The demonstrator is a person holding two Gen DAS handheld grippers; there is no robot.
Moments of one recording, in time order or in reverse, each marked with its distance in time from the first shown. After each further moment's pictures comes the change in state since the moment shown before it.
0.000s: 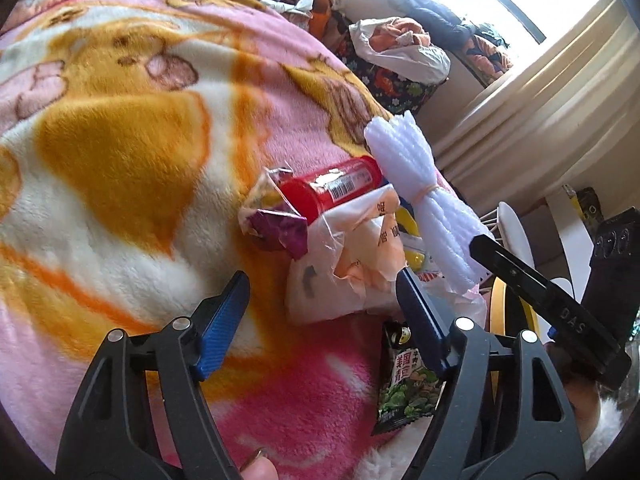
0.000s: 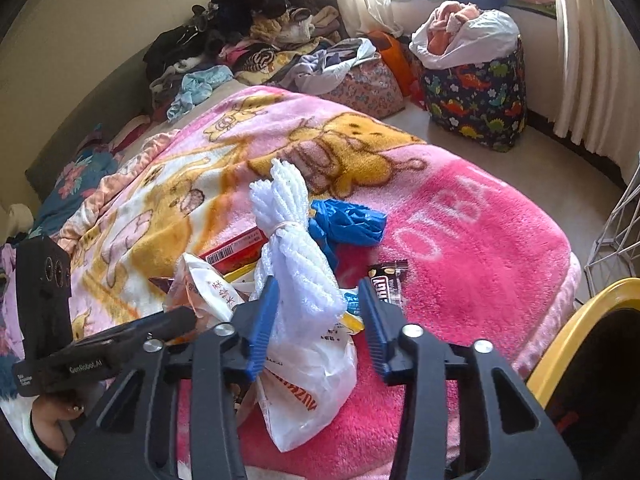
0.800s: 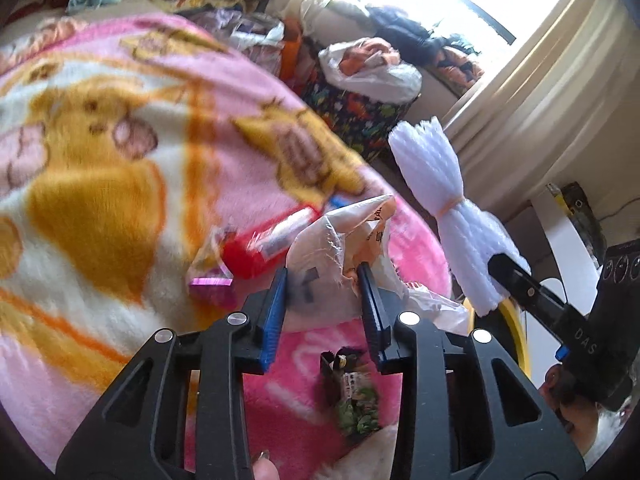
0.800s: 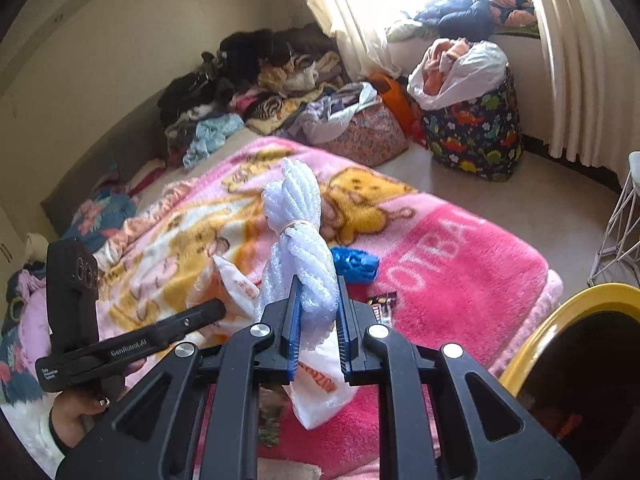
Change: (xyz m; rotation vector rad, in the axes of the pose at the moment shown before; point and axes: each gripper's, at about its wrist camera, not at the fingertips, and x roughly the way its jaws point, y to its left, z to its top) left arm -0.028 -0.043 0.018 0.096 -0.116 -0.030; right arm -0.078 -0.008 0.003 0.044 -0.203 0.047
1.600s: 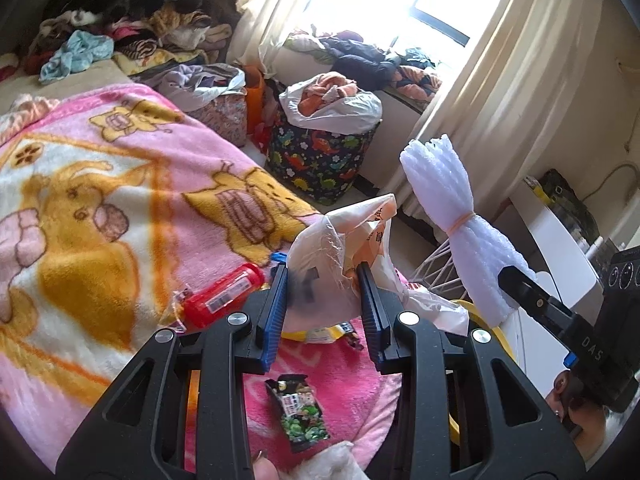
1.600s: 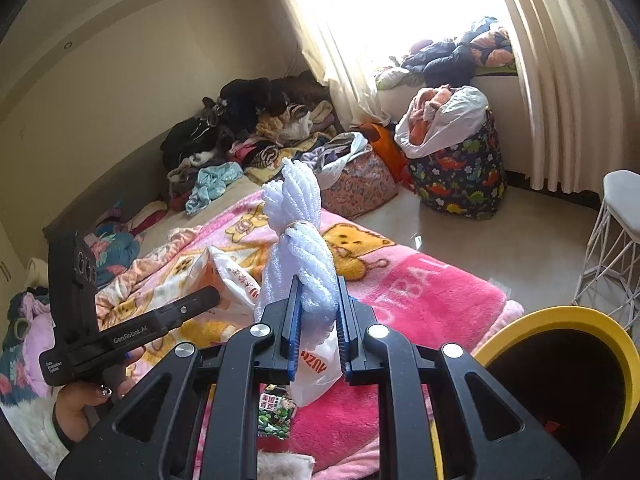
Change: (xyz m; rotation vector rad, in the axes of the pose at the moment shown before) left arm -0.034 -0.064 0.016 0.150 -0.111 -0.033; right arm -0.083 -0.009 0.005 0.012 -0.161 -0.024
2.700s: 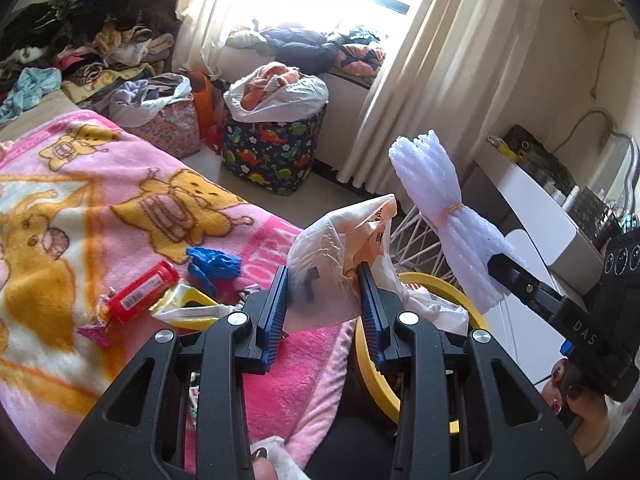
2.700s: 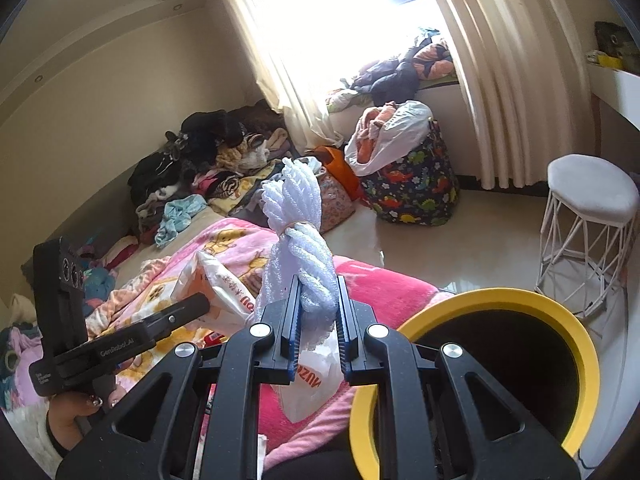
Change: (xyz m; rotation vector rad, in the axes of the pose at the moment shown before) left arm 0.015 -0.084 -0.020 0.158 0.043 -0.086; right arm -0.067 -0.053 -0.019 0.097 -0.088 -0.124
